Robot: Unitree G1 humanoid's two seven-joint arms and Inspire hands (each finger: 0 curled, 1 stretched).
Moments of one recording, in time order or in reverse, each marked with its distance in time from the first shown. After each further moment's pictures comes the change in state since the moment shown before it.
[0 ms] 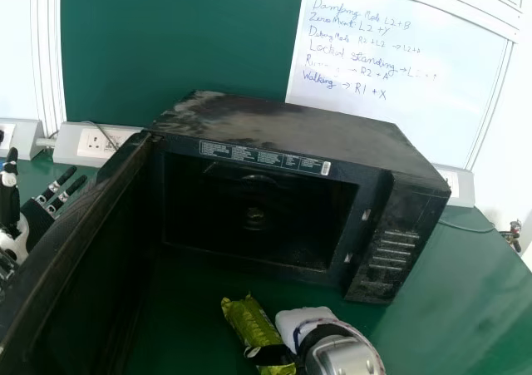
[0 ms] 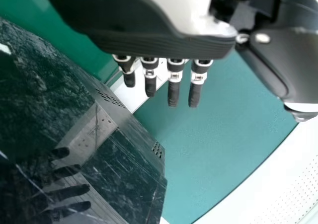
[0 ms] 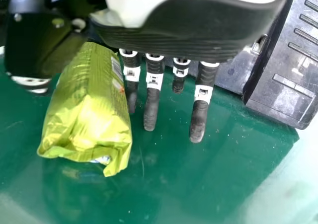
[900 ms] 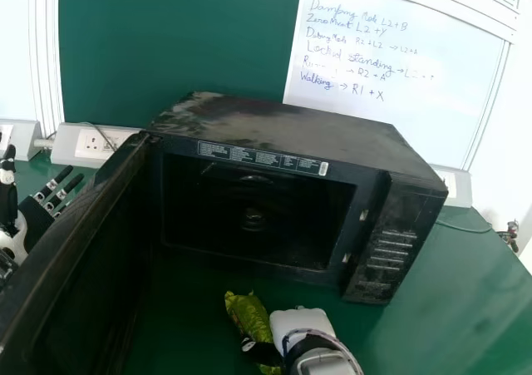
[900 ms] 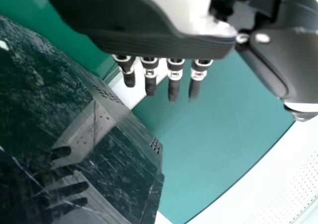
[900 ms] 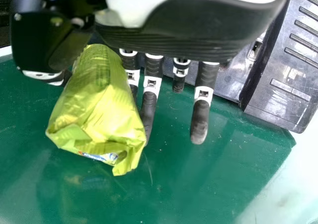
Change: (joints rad) left arm 0.003 0.014 0.000 -0.003 -0.005 -0.013 -0.004; right arm 0.084 0.059 0.079 0.036 -0.142 0.055 -0.150
